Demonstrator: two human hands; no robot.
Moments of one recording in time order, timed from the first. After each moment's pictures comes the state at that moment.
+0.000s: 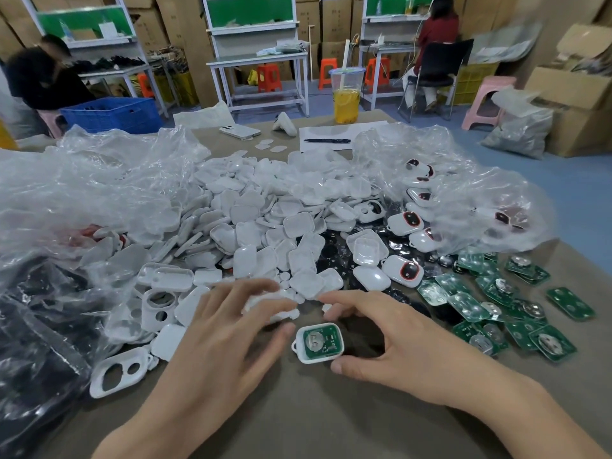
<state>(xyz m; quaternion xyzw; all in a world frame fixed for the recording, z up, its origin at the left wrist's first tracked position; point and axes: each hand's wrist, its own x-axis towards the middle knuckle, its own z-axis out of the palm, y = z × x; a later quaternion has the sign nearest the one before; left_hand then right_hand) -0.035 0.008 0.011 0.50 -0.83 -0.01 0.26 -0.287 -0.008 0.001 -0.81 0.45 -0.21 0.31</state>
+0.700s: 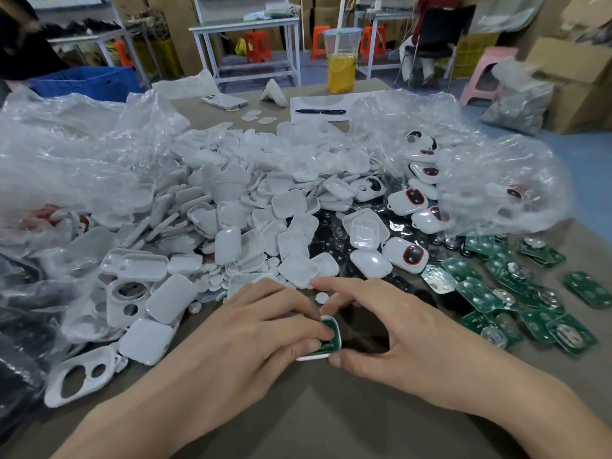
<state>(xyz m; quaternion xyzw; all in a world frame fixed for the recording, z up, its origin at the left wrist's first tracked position) -0.049 -0.015 0.010 0.34 -0.92 -0.07 0.18 -0.286 -0.010 0.006 -0.82 0.44 -0.20 0.31</state>
